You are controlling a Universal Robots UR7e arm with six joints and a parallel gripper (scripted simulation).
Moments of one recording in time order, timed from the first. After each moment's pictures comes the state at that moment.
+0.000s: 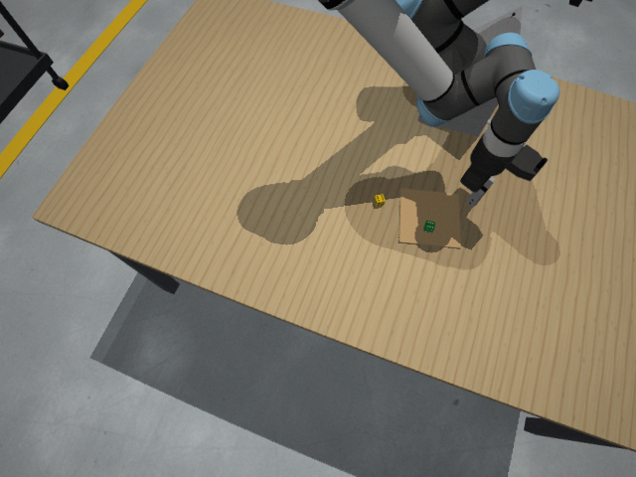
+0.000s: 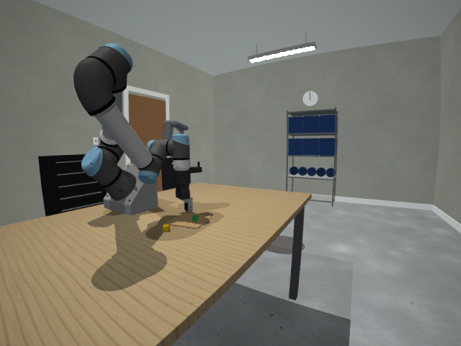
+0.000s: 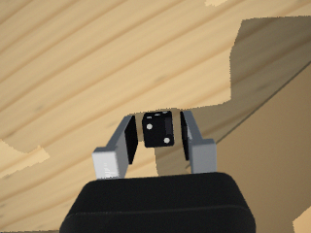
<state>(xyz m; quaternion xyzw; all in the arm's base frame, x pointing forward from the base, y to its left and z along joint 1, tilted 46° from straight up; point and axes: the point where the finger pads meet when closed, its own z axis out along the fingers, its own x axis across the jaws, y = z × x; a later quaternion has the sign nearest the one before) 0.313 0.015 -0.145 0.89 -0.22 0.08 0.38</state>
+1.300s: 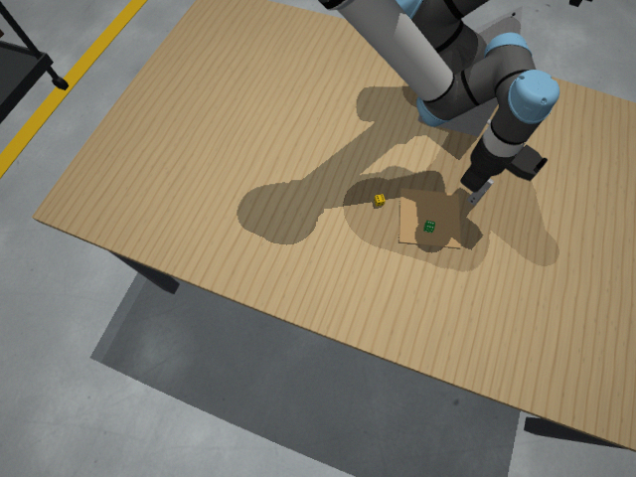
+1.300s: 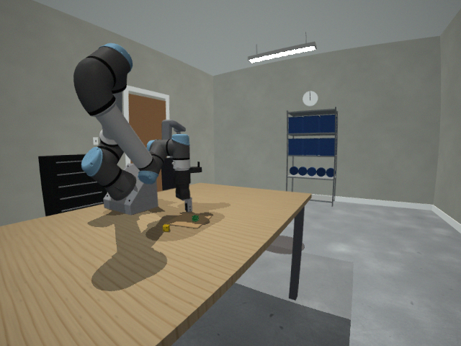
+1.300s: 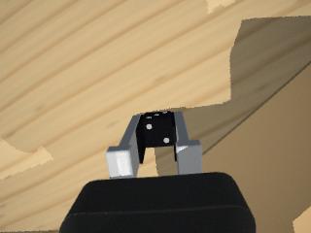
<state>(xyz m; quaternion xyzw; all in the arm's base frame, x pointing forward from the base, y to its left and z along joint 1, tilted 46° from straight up) 0.313 0.015 -0.145 0.89 -0.22 0.08 0.38</state>
